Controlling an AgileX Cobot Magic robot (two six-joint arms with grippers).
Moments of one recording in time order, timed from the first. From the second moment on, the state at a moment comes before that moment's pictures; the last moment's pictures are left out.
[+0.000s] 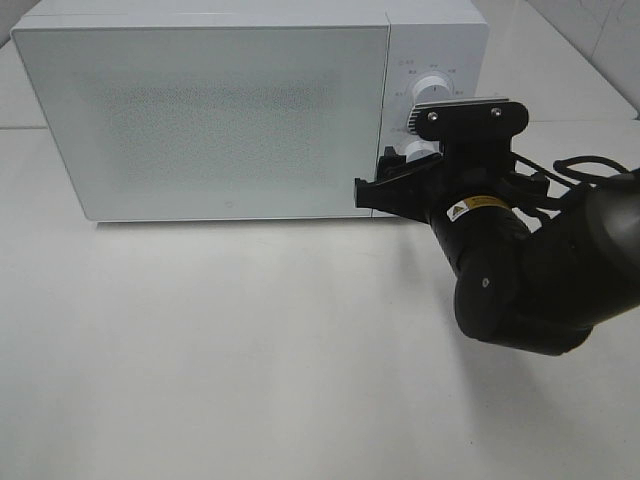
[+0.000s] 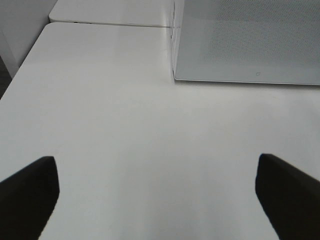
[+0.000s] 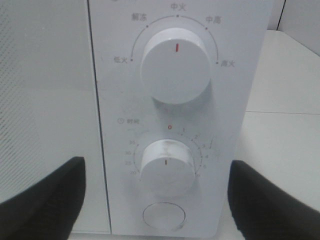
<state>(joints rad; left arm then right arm) 0.04 0.00 -0.52 -0.09 1.07 0.05 0.69 1.94 -0.67 0.79 -1.16 -0.29</state>
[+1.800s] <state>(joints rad) 0.04 0.00 -0.52 -0.09 1.07 0.05 0.60 2.09 -0.81 0.73 -1.15 -0.26</state>
